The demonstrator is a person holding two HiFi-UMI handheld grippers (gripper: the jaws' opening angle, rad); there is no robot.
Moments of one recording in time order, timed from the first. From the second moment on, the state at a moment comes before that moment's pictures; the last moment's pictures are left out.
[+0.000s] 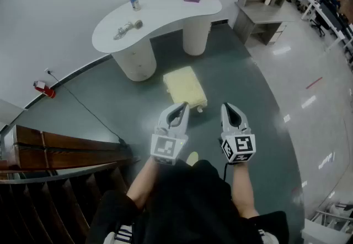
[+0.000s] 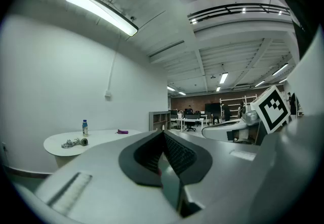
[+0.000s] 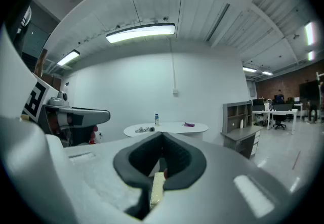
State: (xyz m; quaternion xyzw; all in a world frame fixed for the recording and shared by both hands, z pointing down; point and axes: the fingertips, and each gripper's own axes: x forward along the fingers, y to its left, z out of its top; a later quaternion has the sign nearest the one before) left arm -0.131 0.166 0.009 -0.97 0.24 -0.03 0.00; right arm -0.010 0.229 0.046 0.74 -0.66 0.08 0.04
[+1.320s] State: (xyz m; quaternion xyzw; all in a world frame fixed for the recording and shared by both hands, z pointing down) left arm -0.127 0.153 0.023 -0.96 0.28 -0.05 -0.02; right arm 0.002 0.211 0.061 0.72 -0.69 0.10 0.04
